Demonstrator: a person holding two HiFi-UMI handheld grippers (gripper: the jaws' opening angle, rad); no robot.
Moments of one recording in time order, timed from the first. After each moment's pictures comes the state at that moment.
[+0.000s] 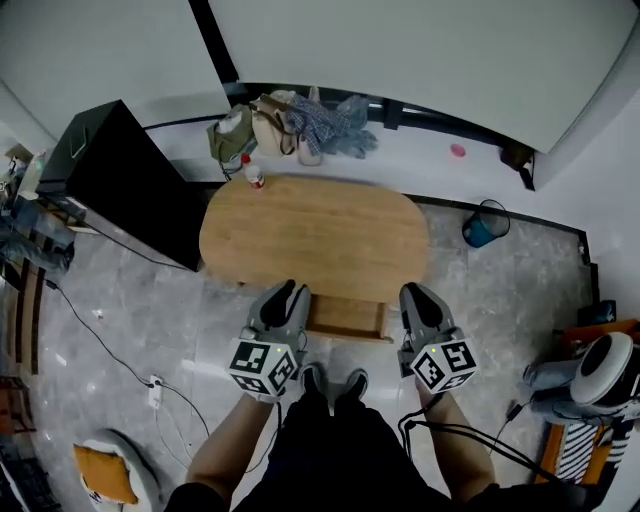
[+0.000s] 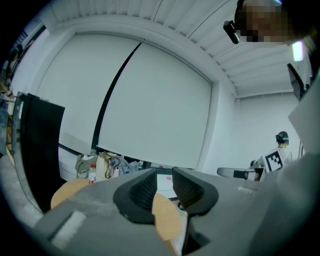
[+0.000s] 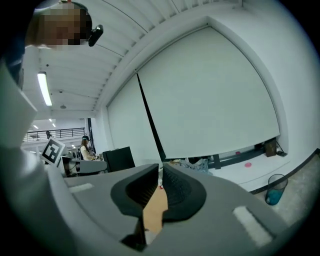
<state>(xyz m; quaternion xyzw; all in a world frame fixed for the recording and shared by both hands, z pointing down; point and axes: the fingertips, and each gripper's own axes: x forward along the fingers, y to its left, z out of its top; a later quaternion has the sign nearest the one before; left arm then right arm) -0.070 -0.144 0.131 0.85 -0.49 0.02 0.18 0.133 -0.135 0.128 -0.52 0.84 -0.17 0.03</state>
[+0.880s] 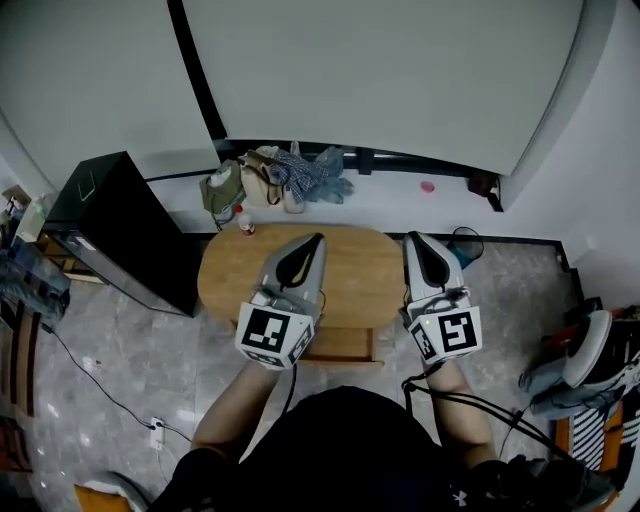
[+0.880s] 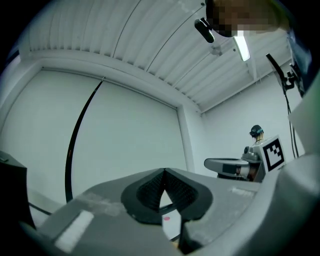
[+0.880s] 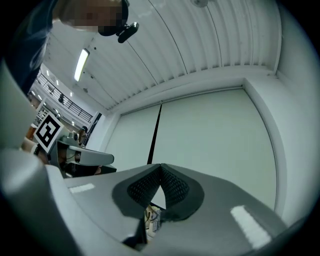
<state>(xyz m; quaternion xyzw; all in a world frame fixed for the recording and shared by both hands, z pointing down) -0.009 -0.158 -0.094 0.91 -0.40 -0.07 -0.07 0.127 -0.139 -0.106 -0.56 0.82 0.14 0.06</state>
